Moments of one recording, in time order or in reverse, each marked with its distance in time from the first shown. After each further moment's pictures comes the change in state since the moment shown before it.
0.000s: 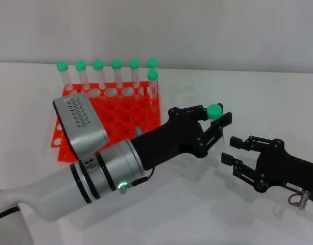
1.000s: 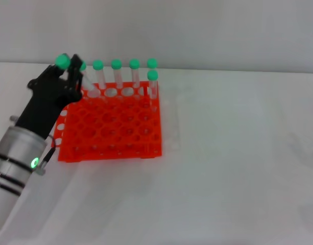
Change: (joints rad) left arm 0.213 0.004 -0.349 0.013 -0.292 -0.028 0.206; right arm -0.179 -0.006 0.755 0.088 0.063 -0.028 -0.145
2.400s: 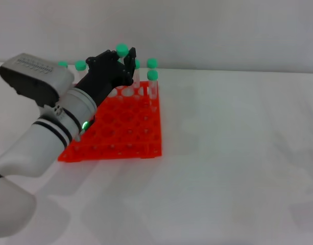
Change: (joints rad) left arm -0.259 -0.004 0.008 0.034 0.032 0.374 0.123; right arm 0.016 0.000 -0.035 0.008 -0.012 0.033 -0.001
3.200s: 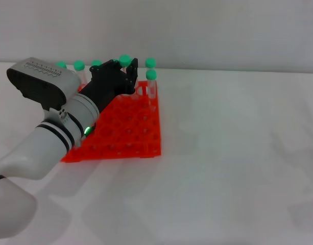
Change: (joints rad) left arm -0.009 -0.004 0.014 0.014 0.011 0.059 -0.004; right arm 0.002 0.000 -0.007 0.000 0.000 0.018 0.000
